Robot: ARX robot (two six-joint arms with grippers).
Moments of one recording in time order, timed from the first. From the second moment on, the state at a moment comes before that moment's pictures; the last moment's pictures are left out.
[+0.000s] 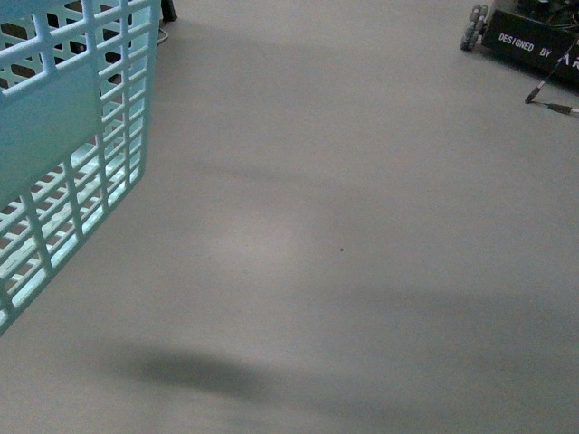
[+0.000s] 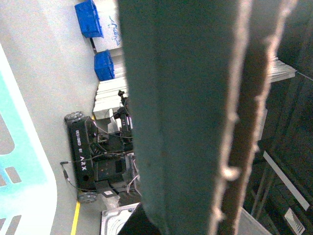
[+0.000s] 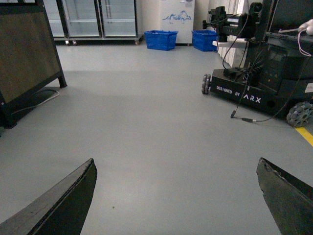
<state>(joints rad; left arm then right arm) 0.02 0.86 0.55 0.53 0.20 -1.39 0.00 0.00 0.01 0.00 0.00 0.00</state>
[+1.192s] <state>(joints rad) 0.02 0.86 0.55 0.53 0.20 -1.39 0.00 0.00 0.01 0.00 0.00 0.00</state>
